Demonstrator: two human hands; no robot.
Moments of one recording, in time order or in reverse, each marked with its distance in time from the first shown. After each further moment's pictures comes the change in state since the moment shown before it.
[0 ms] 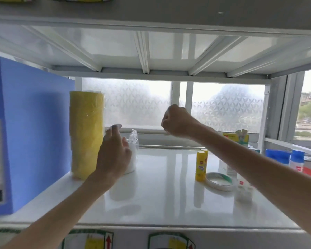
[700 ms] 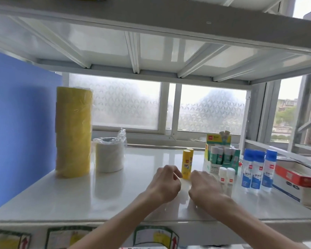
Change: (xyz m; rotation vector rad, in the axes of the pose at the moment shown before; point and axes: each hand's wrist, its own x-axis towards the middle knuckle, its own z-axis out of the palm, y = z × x) left_hand -0.081 0.071 0.090 -0.283 -0.710 0.084; right_hand -0.123 0.085 0.042 -0.470 -0.176 0.449
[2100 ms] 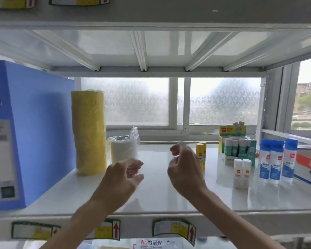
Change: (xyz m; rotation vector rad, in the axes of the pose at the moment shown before) left_hand -0.086 -0.039 -0.118 0.114 0.188 -0.069; right_hand -0.014 -0.071 0.004 0.781 0.481 -0.267
